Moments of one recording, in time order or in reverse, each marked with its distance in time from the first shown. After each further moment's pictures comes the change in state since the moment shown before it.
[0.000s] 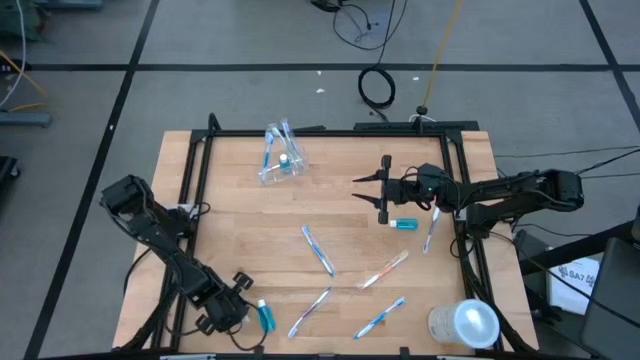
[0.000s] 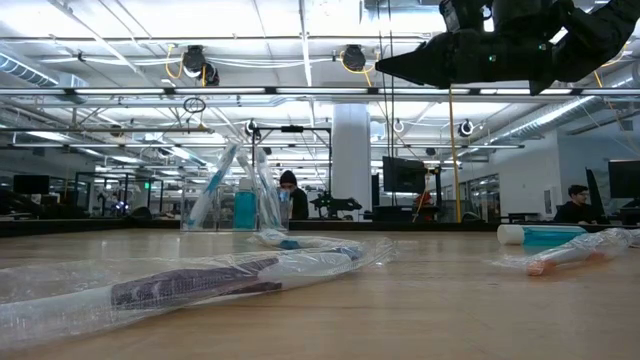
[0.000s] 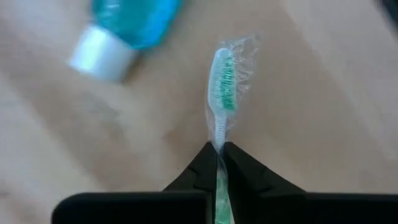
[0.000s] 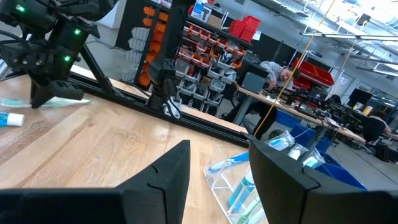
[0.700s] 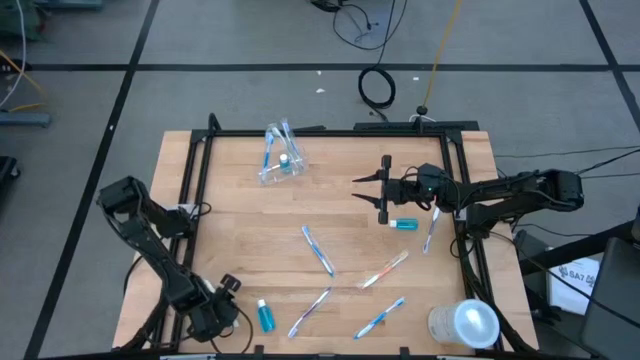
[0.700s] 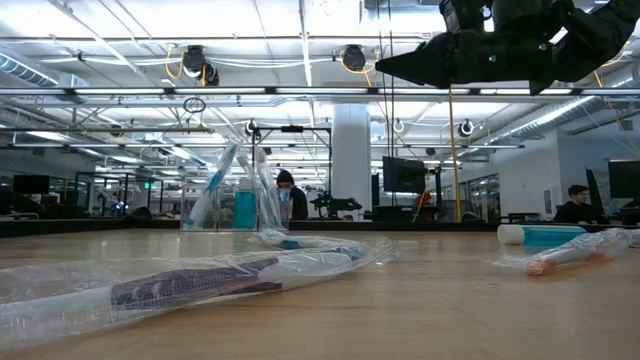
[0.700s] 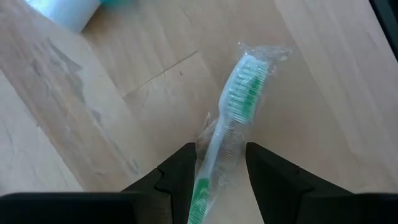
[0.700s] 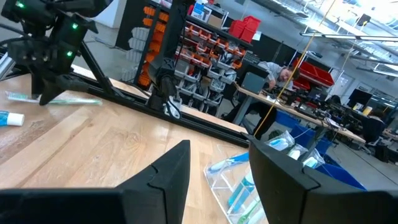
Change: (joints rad) left arm -0.138 0.019 -0.010 0.002 -0.065 -0.254; right arm 0.000 0.000 0.000 -0.002 0.000 -0.005
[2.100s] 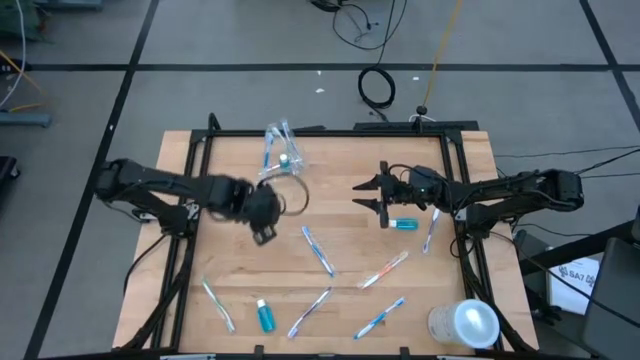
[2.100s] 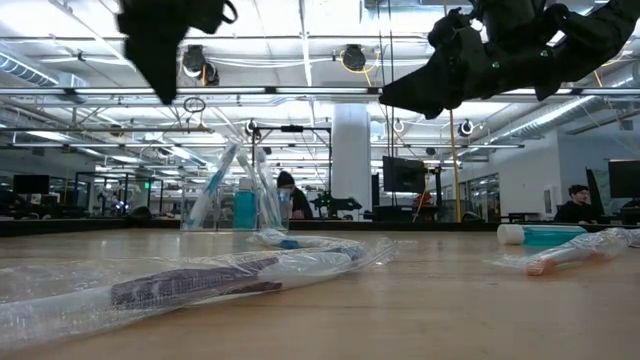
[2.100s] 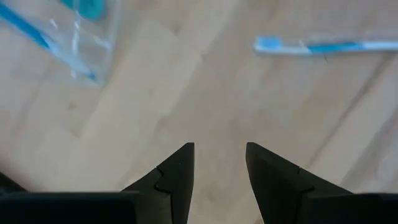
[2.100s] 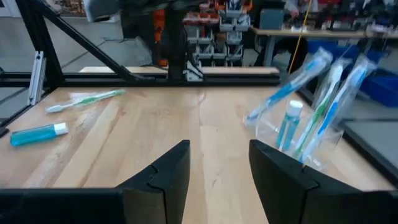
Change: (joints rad) left arm 0.836 -0.205 0.467 -0.752 -0.189 -0.242; right arm 0.001 0.000 0.000 -0.176 0.000 0.336
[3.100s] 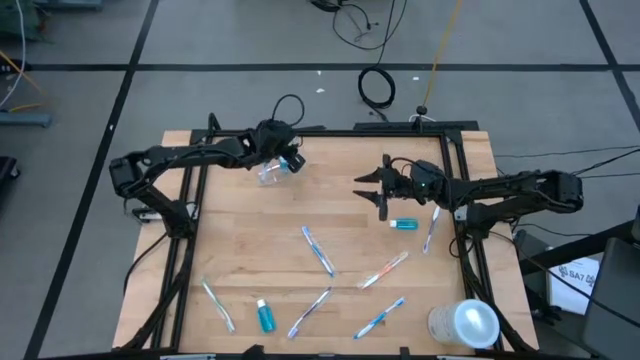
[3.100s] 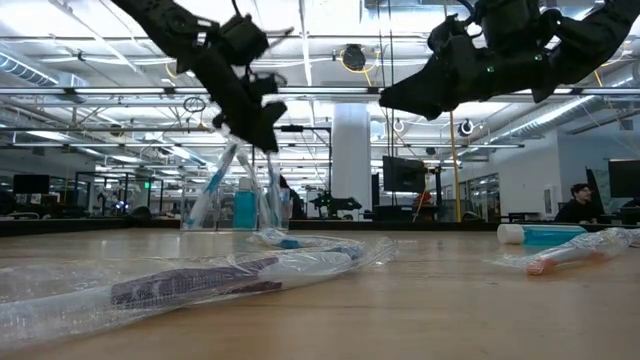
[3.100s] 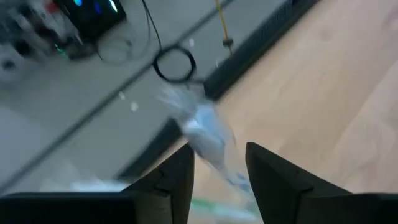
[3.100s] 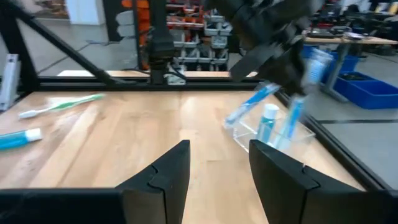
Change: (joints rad) left arm 0.638 0.113 -0.246 1.087 -0.101 0.685; right arm -0.054 0.000 -0.001 0.016 -0.005 -0.010
